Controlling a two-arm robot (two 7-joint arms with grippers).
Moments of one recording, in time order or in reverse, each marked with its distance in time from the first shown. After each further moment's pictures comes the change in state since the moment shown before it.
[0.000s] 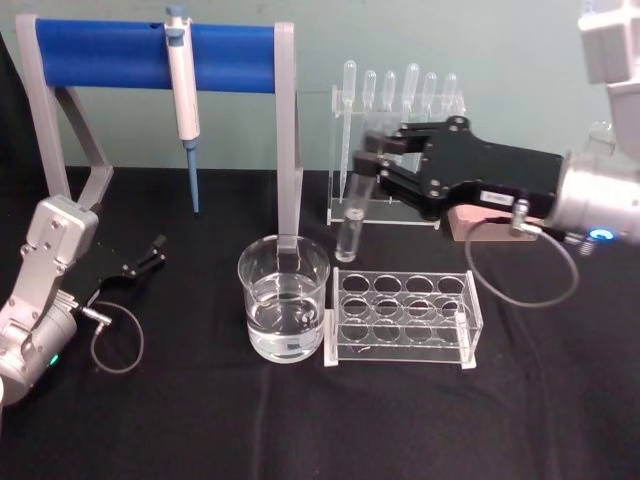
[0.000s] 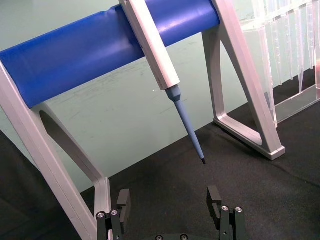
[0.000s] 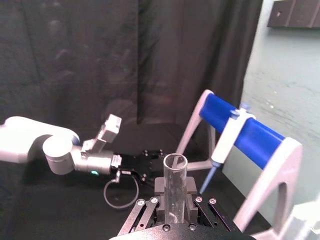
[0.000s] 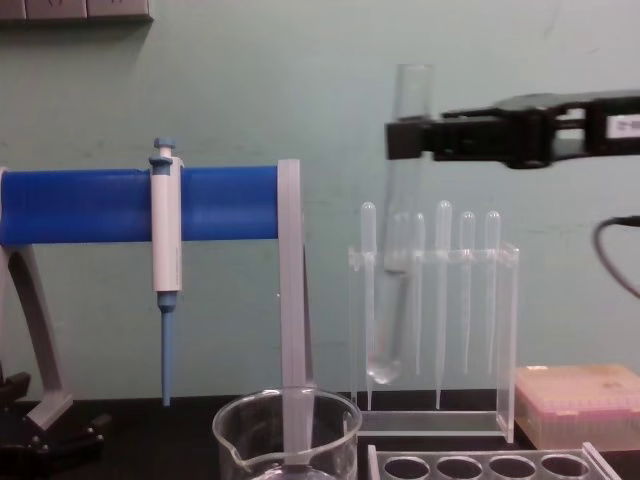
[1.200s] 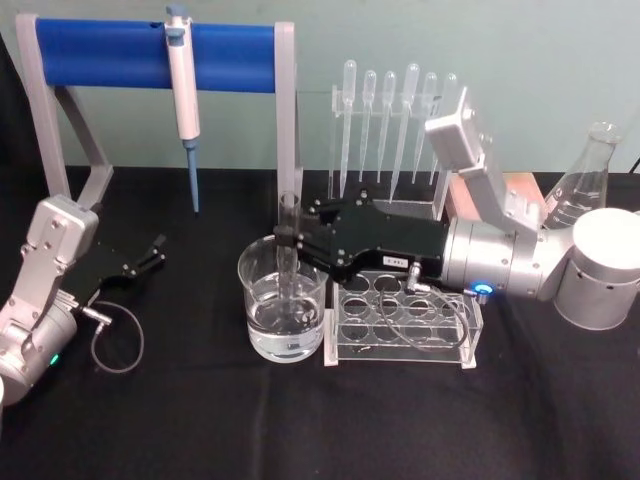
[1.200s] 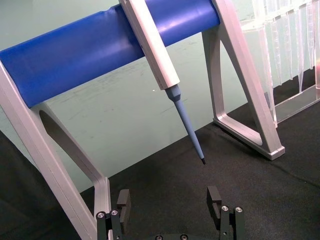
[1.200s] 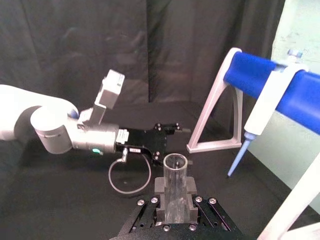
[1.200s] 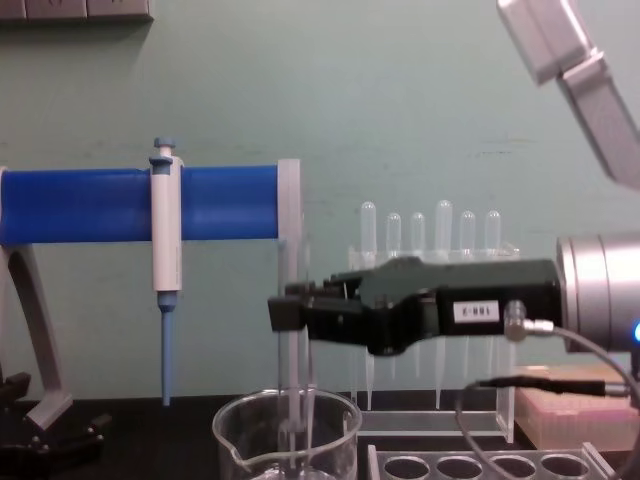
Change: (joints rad) left arm 0.000 0.000 0.000 0.000 0.000 0.000 0.000; right arm 0.040 -0.195 -0.168 0.252 -0.130 -0.098 0.003
